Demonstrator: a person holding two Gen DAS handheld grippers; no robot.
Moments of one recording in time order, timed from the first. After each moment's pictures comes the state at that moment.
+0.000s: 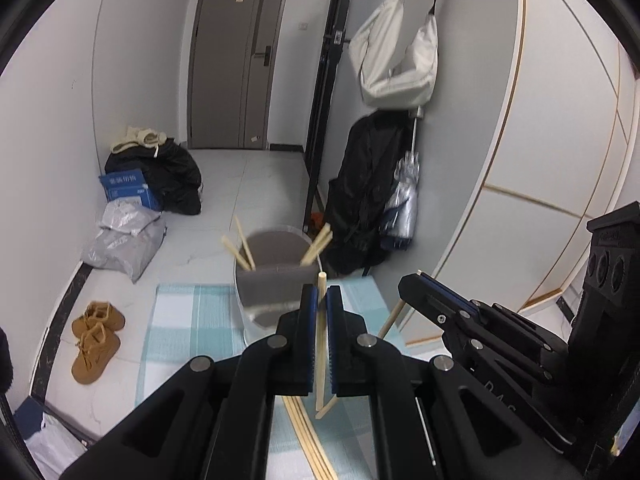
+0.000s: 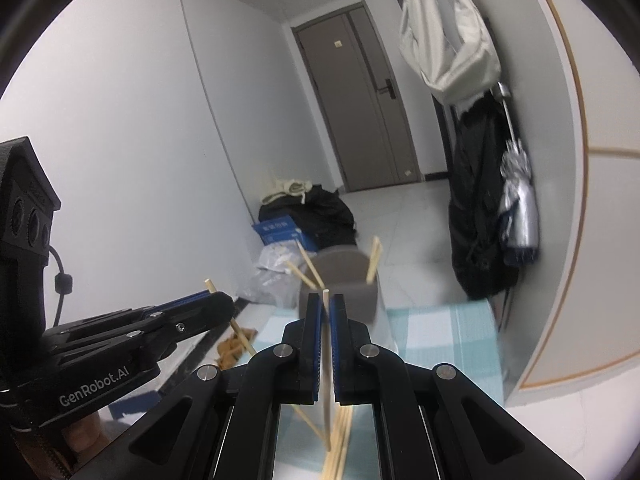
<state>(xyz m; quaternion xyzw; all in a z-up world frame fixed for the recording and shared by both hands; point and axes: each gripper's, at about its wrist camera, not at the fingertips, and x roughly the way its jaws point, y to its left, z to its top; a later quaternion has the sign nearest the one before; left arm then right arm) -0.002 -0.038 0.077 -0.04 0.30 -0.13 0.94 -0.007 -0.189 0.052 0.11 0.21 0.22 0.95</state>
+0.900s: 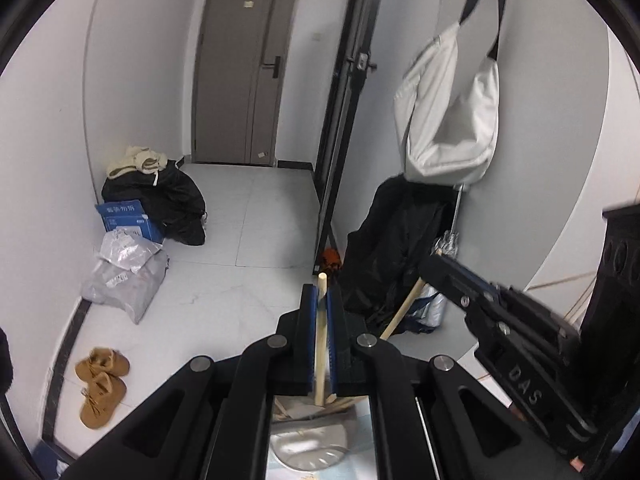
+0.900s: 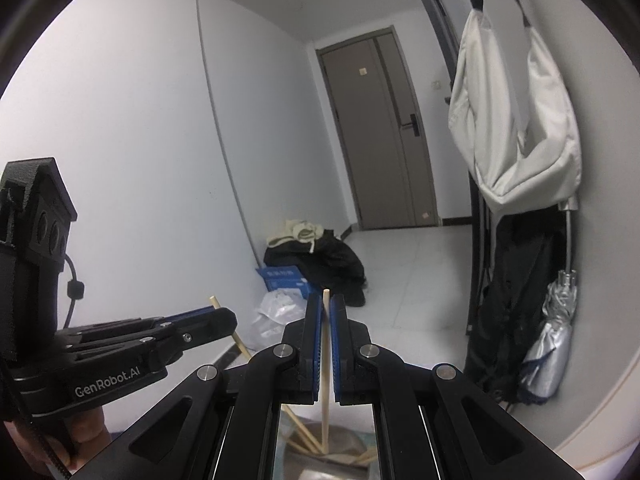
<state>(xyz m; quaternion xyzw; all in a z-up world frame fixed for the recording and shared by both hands) 0.125 -0.017 0.129 -0.05 0.30 -0.11 0.95 0.150 -0.168 0.144 0.08 0.17 0.24 0.95</state>
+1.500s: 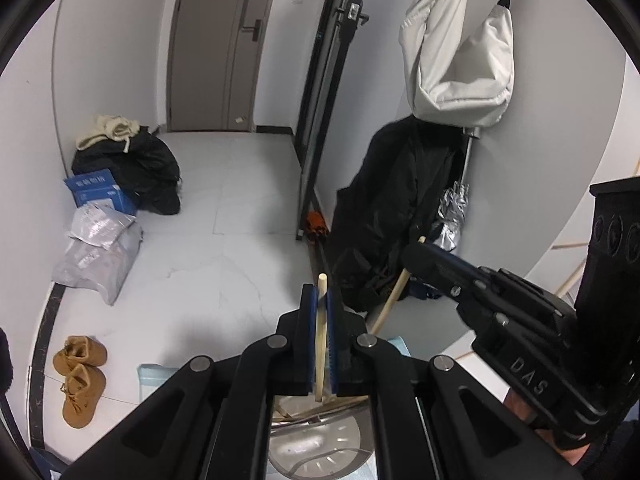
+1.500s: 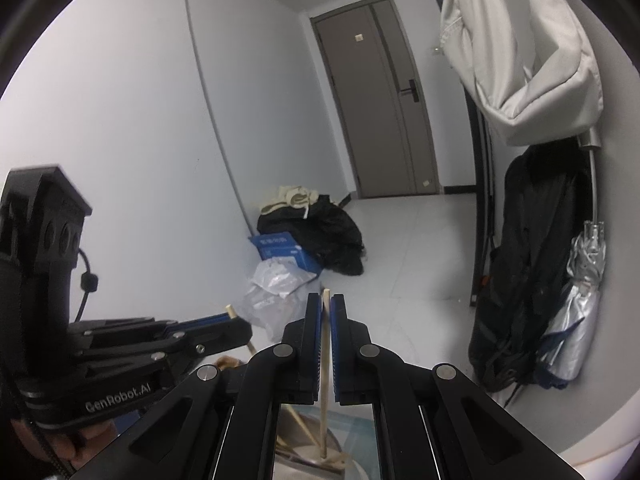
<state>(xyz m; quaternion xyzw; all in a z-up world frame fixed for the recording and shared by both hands) 0.165 -0.011 0.070 -0.05 0.35 -0.16 0.92 0.189 -0.163 0.074 0.07 0.22 0.25 0.94</state>
